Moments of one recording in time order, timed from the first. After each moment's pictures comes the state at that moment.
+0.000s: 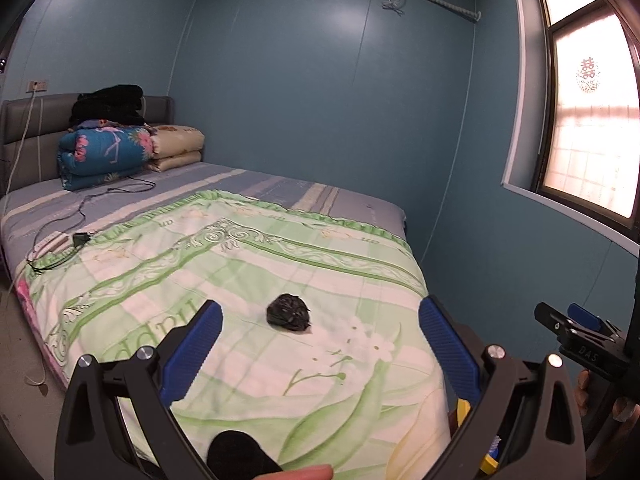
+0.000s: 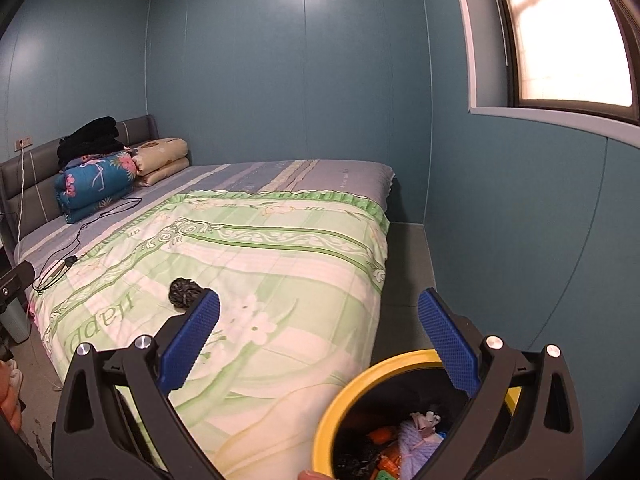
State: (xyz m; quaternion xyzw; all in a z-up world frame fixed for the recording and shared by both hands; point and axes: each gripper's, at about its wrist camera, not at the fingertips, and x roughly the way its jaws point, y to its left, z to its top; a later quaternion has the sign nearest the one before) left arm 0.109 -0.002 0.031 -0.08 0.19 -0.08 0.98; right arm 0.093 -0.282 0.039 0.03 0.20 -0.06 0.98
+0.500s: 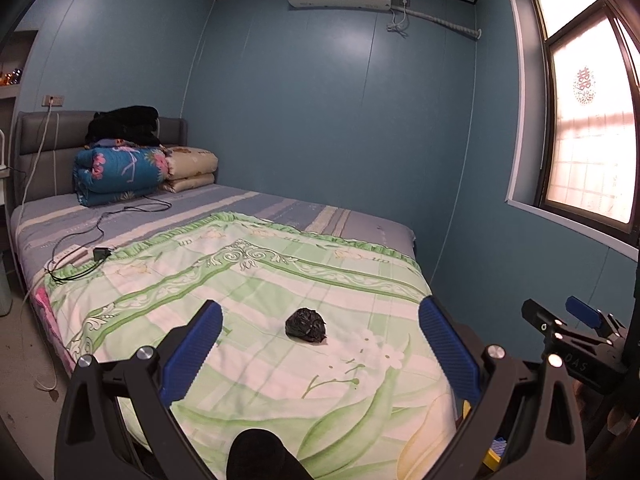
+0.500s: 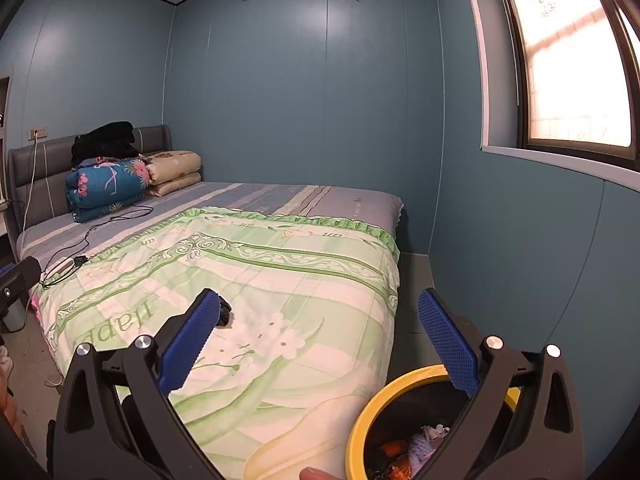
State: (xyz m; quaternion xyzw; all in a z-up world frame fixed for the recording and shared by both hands) left arm 0.065 0.012 0.042 -0.08 0.15 -0.06 0.98; right arm 0.060 -0.231 0.051 0.00 0.15 -0.05 0.99
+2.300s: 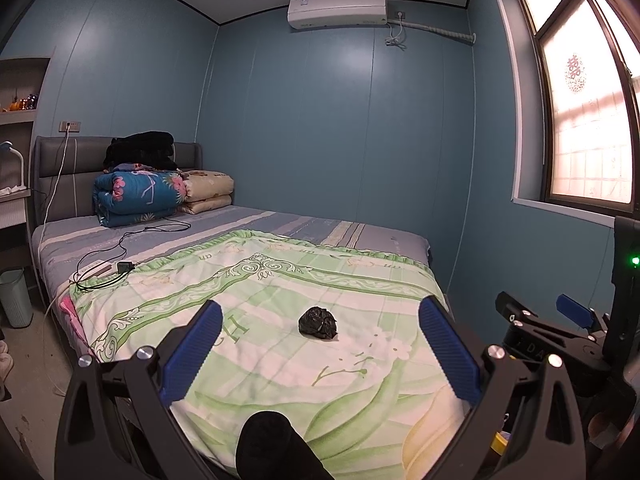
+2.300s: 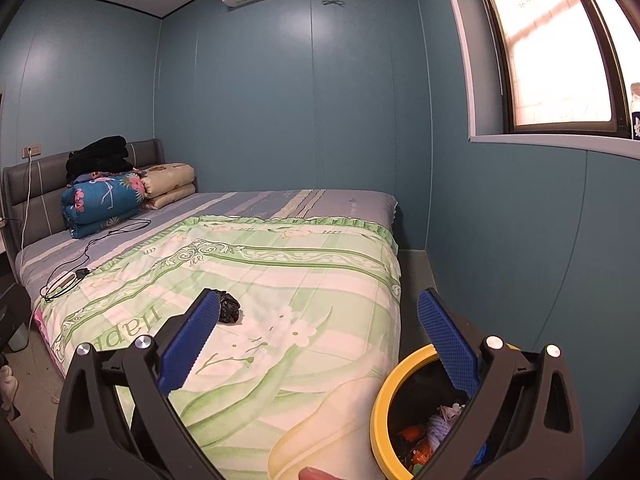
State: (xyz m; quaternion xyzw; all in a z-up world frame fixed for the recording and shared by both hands) left arm 0.009 -0.007 0.032 -0.05 0.11 -0.03 0.99; right arm 0.040 -0.223 0.030 0.03 0.14 -0.06 0.99
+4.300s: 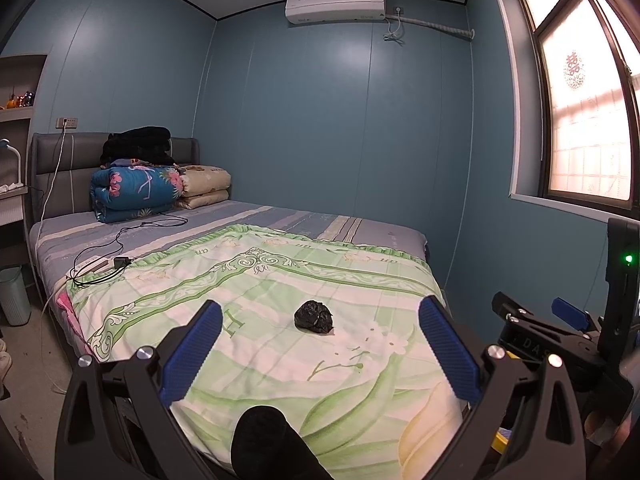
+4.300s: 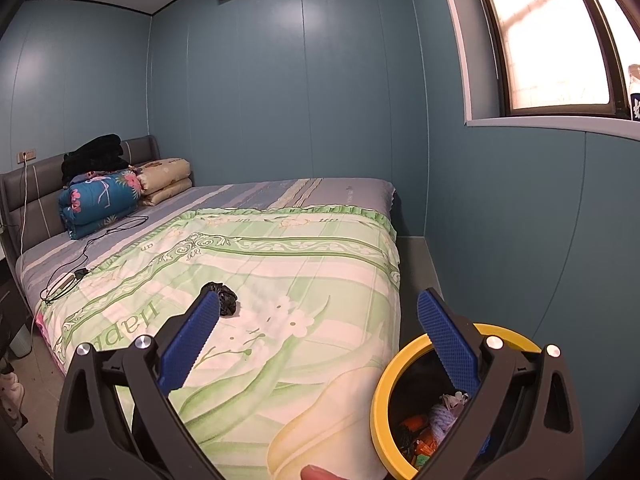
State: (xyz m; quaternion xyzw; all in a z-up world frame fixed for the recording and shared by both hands) left arm 0.010 -0.006 0.029 -0.05 0.12 -0.04 0.99; right arm 0.046 -0.231 0.021 0.04 0.16 -0.07 0.98
